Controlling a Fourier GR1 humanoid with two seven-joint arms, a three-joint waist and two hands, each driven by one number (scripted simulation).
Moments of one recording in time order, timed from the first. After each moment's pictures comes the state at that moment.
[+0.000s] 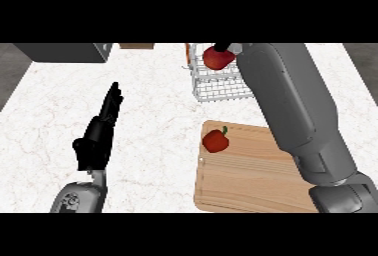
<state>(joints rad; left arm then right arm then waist) -0.16 0.02 -0.08 -1.56 -0.18 0.16 0.06 -1.20 -0.08 -0.03 -0.94 1.01 0.09 0.88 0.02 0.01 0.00</state>
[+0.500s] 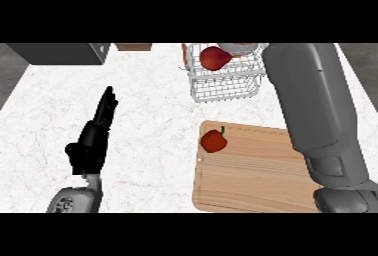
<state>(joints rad) -0.13 0.03 -0.06 -1.56 -0.16 0.15 0.03 -1.15 -0.10 -0.17 -1.04 0.95 -0.14 0.86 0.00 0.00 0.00</state>
